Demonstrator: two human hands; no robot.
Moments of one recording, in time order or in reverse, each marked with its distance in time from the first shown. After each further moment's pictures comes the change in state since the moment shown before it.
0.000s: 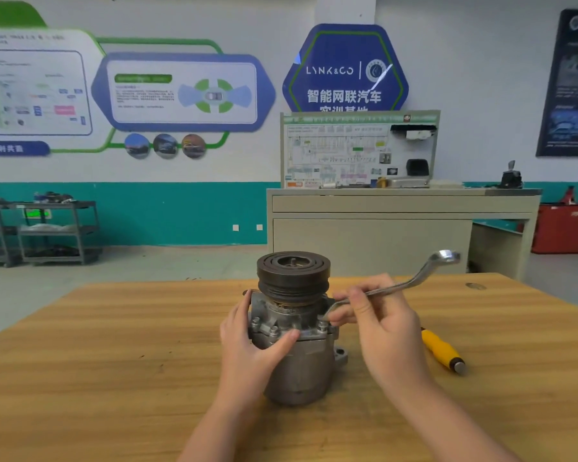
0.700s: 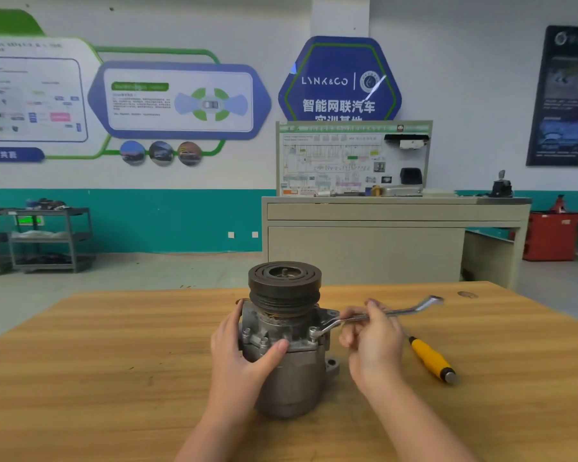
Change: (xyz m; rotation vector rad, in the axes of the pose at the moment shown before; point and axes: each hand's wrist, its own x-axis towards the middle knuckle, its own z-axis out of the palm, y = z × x) left_hand 0.000 -0.004 0.002 -0.032 0.020 0.001; right_hand 0.016 0.028 0.010 0.564 0.454 0.670
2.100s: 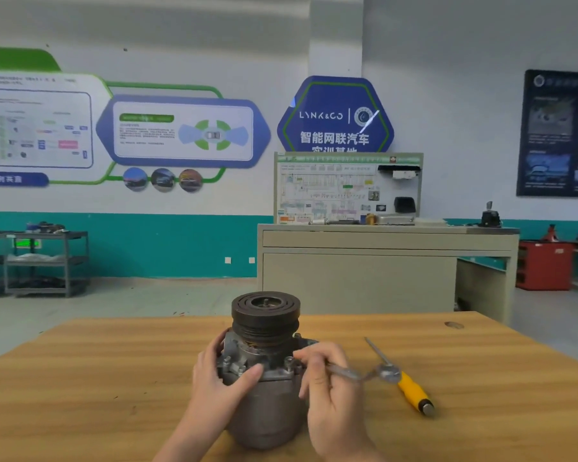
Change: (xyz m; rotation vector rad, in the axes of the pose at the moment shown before) left_hand 0.008 0.005 -0.008 -0.003 -0.058 -0.119; right_hand -0.035 0.009 -0.017 -0.536 -0.467 -0.849
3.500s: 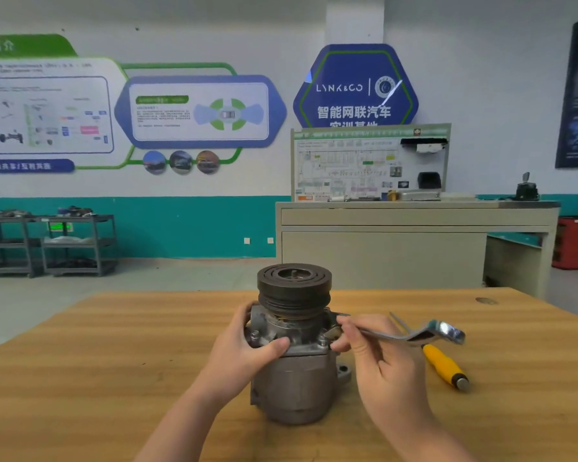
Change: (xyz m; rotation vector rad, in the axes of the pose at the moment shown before) left_hand 0.006 0.012 -0.013 0.010 -0.249 0.029; right_hand 0.005 0.002 -0.025 -0.192 -0.003 -0.219
